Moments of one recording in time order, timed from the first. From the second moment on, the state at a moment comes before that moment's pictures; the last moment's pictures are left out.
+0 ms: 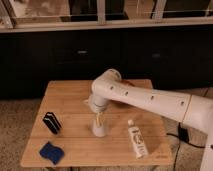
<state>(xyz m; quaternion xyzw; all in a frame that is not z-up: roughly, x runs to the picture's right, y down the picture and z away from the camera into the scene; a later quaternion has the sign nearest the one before) -0.067 0.139 0.742 -0.27 -0.23 -0.21 0.91</state>
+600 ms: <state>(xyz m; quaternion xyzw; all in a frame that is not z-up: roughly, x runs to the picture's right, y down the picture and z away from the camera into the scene) -0.069 0.144 0.749 -0.28 -0.23 -0.21 0.91</state>
